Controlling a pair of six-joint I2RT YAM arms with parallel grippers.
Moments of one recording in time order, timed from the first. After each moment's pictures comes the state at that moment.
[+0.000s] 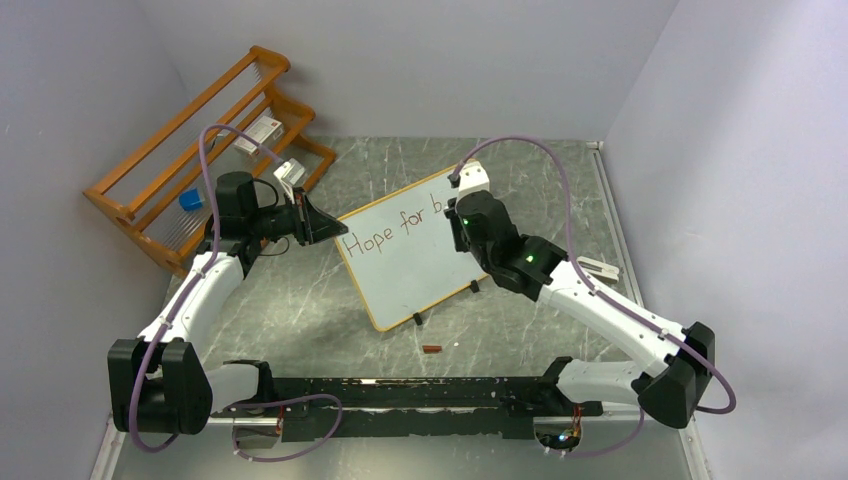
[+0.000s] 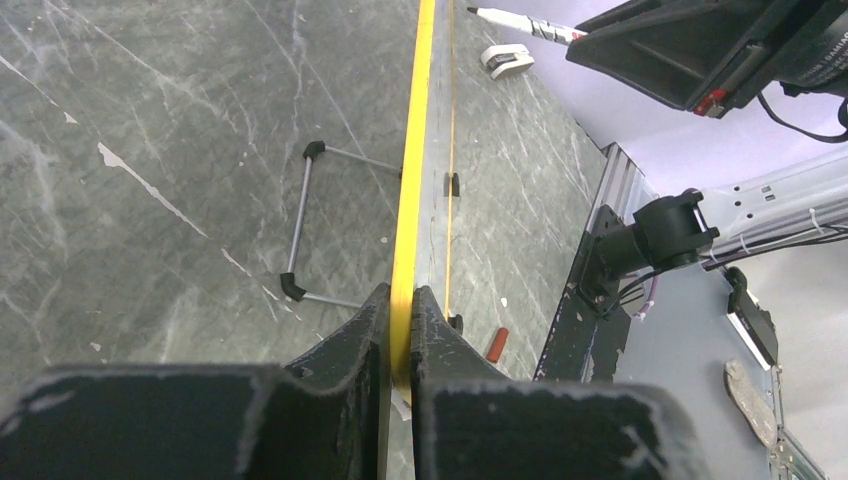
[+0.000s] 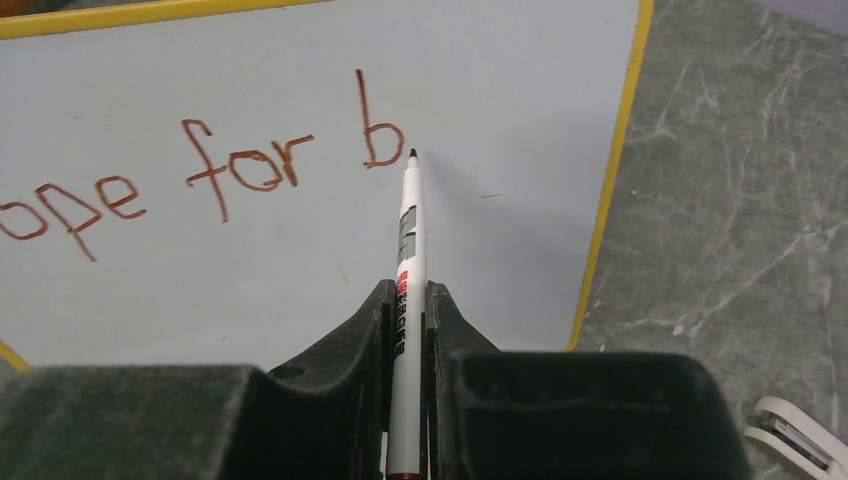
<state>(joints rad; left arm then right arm) -0.06 1.20 0.80 -0.03 1.05 -0.23 0.85 1.19 1.09 -0.42 0.49 0.16</state>
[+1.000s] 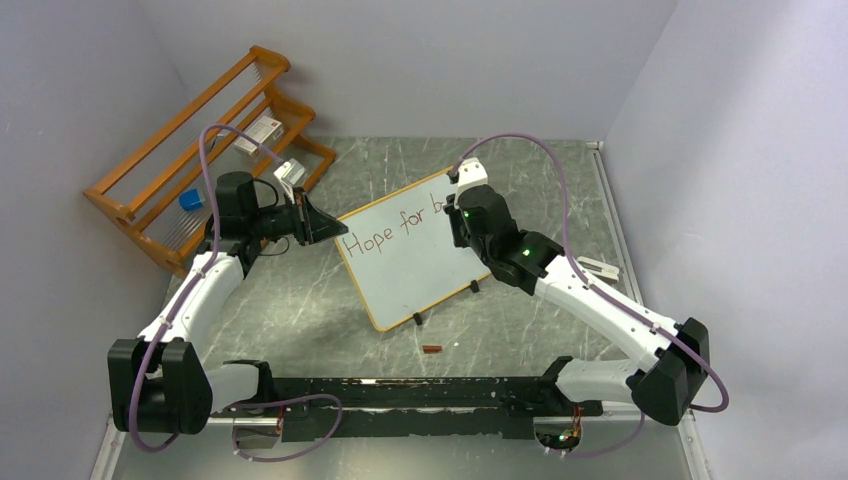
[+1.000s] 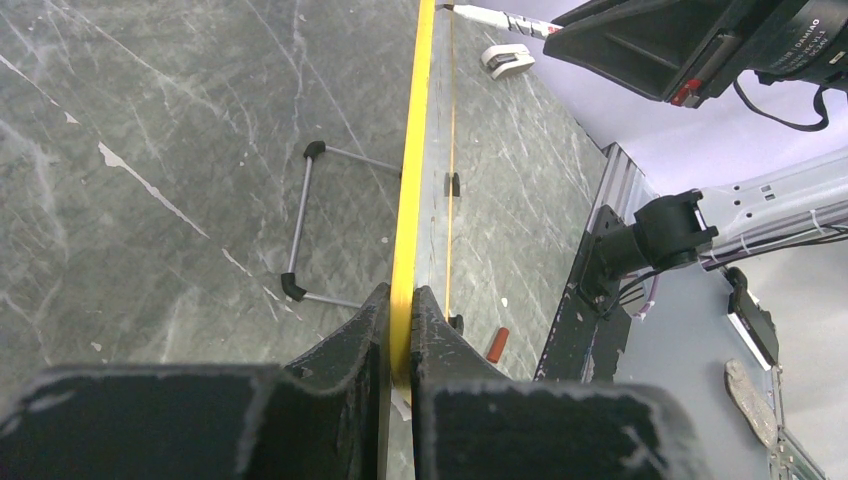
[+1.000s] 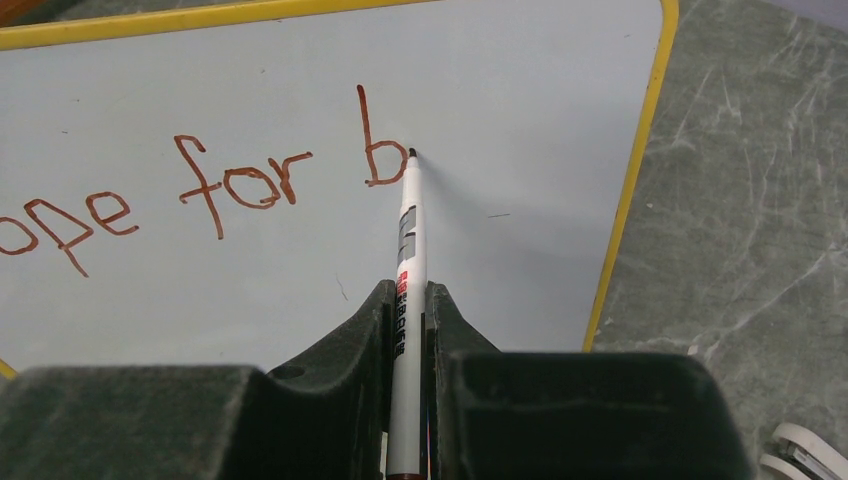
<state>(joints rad) -0.06 1.20 0.81 -0.04 1.05 -0.23 0.79 1.22 1.08 -0.36 0.41 0.13</state>
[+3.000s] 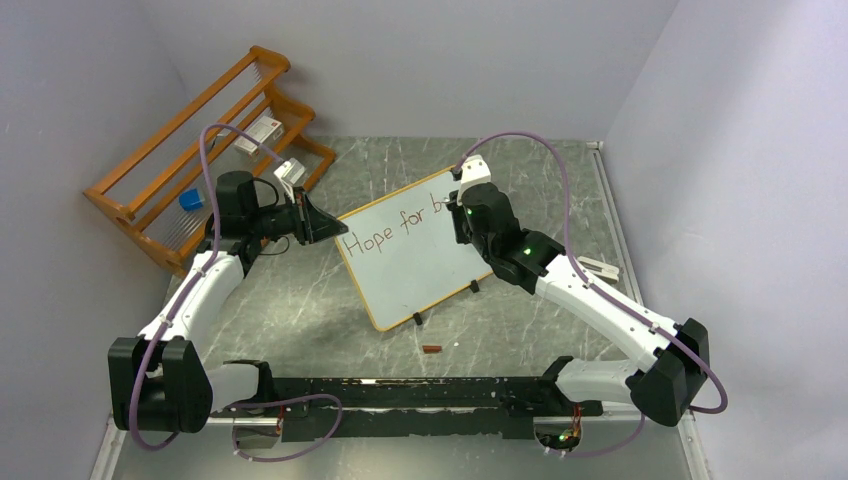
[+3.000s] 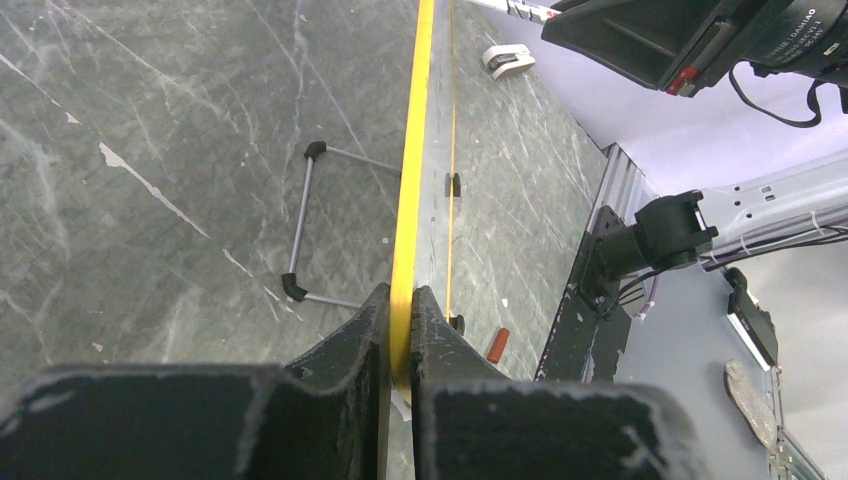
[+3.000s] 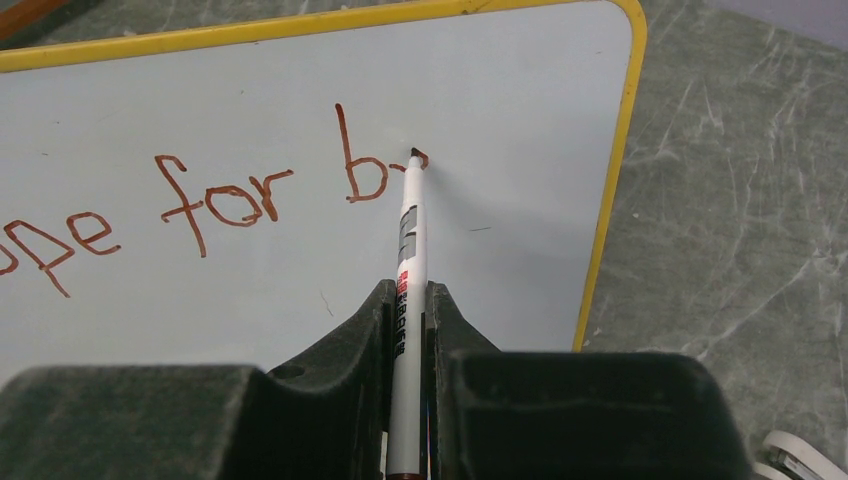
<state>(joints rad) -0.06 1.20 0.81 -0.04 1.05 -0.23 0.76 1.22 1.07 -0.33 0.41 0.11</state>
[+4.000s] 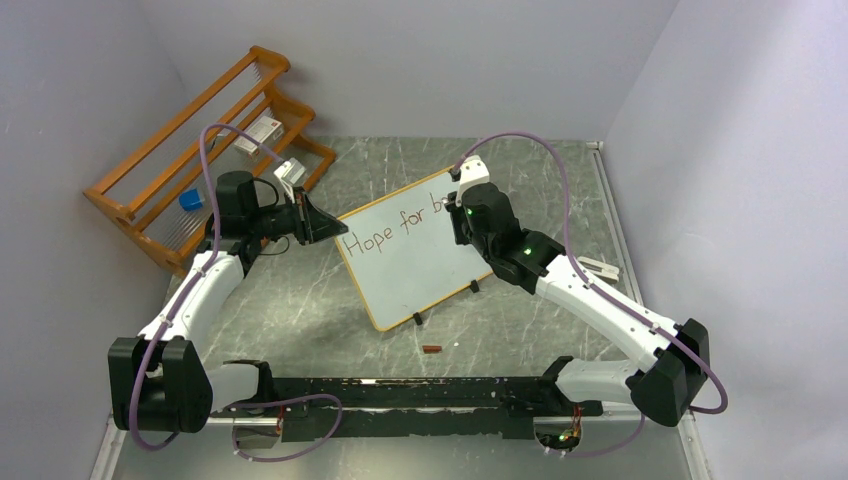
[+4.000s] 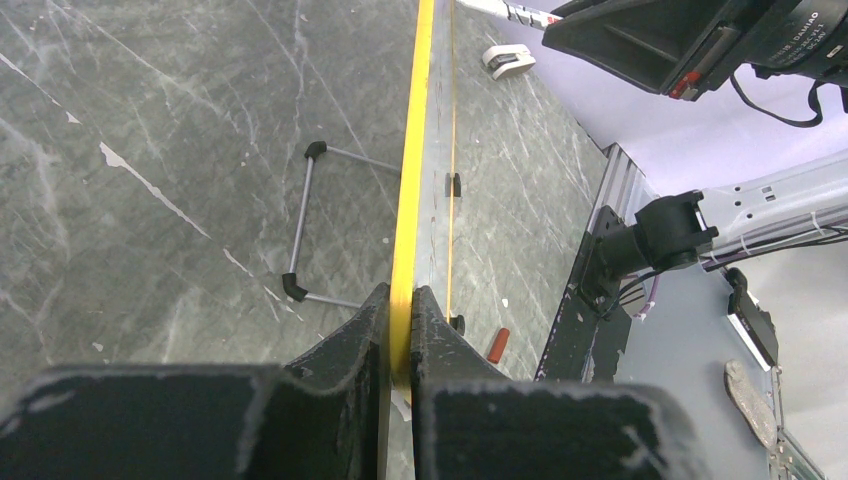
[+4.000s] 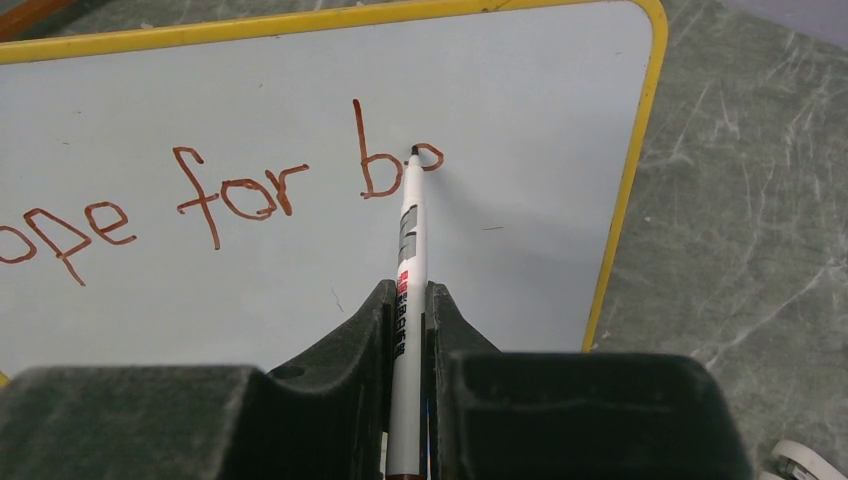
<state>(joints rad) -0.06 1.20 0.81 -0.04 1.05 -0.23 0.76 1.22 1.07 -0.33 0.38 0.11</state>
